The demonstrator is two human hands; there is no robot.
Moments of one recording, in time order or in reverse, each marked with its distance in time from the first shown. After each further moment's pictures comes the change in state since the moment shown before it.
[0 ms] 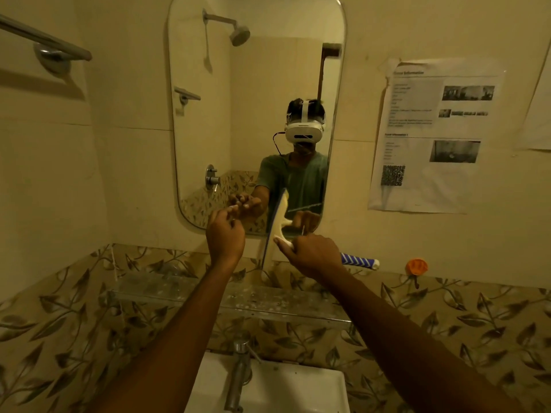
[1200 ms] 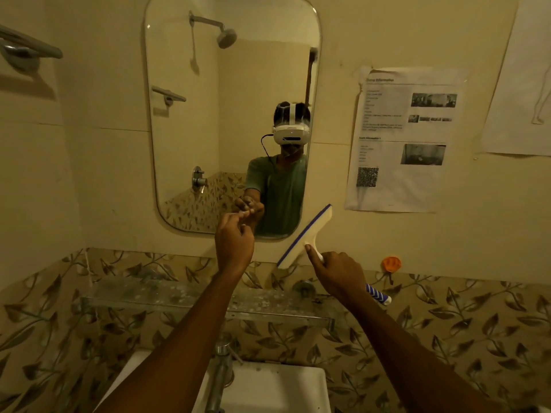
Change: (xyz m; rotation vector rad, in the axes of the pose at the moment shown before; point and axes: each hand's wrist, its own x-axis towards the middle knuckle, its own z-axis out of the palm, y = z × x) left_hand -0.033 0.023 0.033 -0.014 -0.101 0.089; right_hand -0.058 0.070 0.017 0.284 0.092 0.307
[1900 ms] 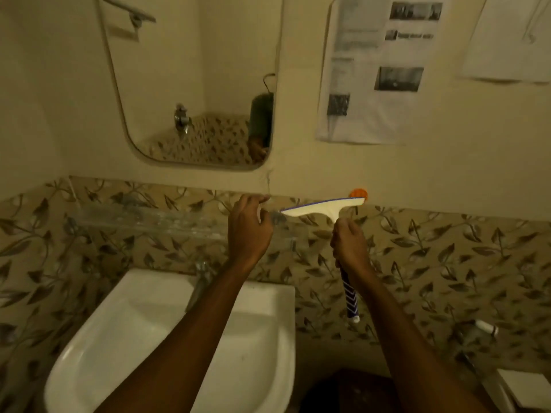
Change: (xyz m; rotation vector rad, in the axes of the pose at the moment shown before) left_hand -0.153 0.037 0.028 0.083 -0.146 0.115; right_hand -0.112 0.069 -0.035 0.909 0.027 0.425
